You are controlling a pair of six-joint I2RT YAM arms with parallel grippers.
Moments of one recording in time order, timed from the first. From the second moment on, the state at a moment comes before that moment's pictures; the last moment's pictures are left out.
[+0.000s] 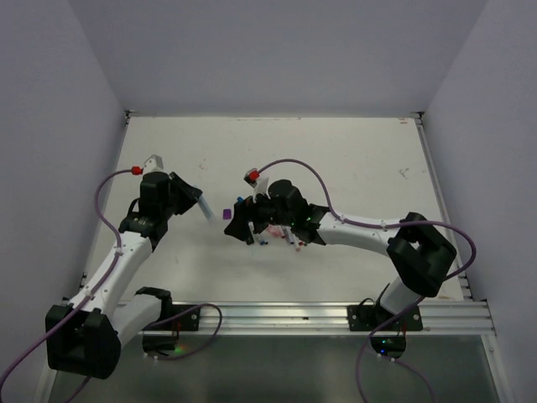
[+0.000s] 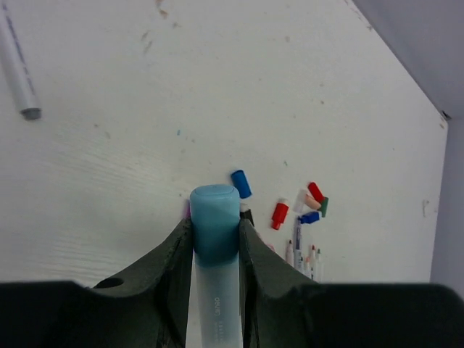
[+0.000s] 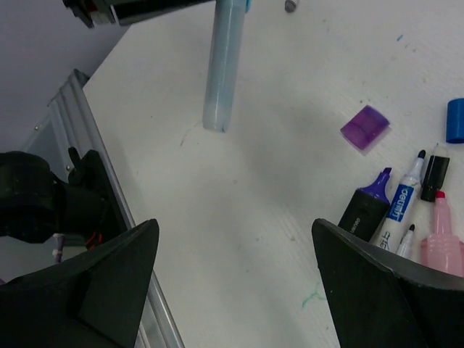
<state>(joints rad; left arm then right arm) -0.11 1.02 0.66 -0.24 0.00 -0.79 0.92 1.61 0.94 0.24 -0.27 0.45</state>
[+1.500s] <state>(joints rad) -0.29 0.82 0.63 0.05 0.17 -0.60 0.76 1.68 0.96 0.39 -0.47 0.59</state>
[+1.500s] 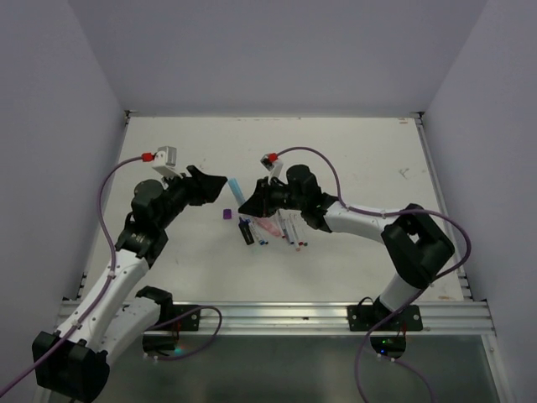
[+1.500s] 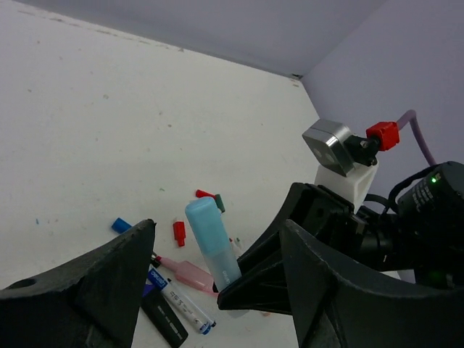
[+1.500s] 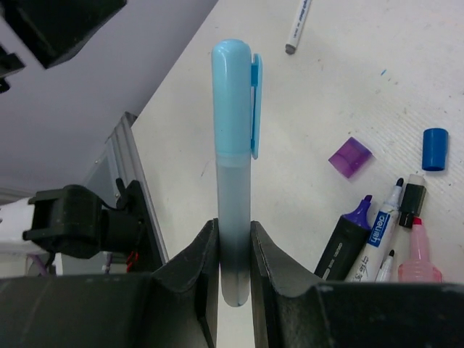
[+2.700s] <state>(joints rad) -0.19 1.06 0.56 0.75 0.88 -0.84 0.70 1.52 0.90 0.55 -0.82 0.55</state>
